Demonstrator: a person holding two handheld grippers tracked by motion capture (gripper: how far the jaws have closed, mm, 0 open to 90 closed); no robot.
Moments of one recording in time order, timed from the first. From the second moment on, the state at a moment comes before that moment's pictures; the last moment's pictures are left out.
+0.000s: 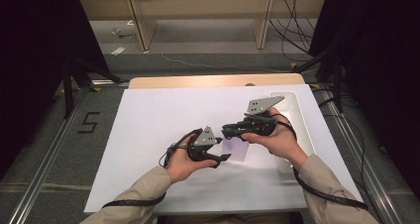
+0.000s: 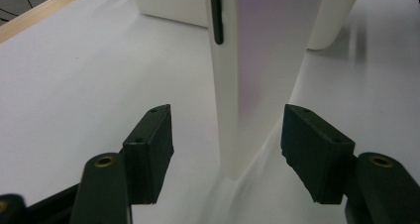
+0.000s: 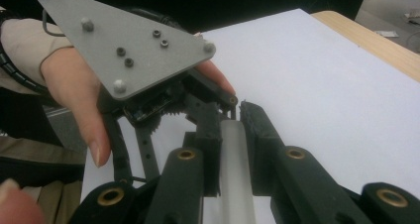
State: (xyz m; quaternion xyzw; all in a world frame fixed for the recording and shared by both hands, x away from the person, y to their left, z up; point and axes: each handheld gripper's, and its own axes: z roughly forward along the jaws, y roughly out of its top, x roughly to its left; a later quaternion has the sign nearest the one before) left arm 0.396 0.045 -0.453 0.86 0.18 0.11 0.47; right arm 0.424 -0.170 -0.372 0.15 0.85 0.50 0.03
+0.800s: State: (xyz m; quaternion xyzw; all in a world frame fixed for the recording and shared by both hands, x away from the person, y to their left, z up) left arm 0.394 0.041 -0.455 0.86 0.13 0.09 0.48; right arm 0.418 -0.175 -0.377 0.15 0.85 0.51 0.01
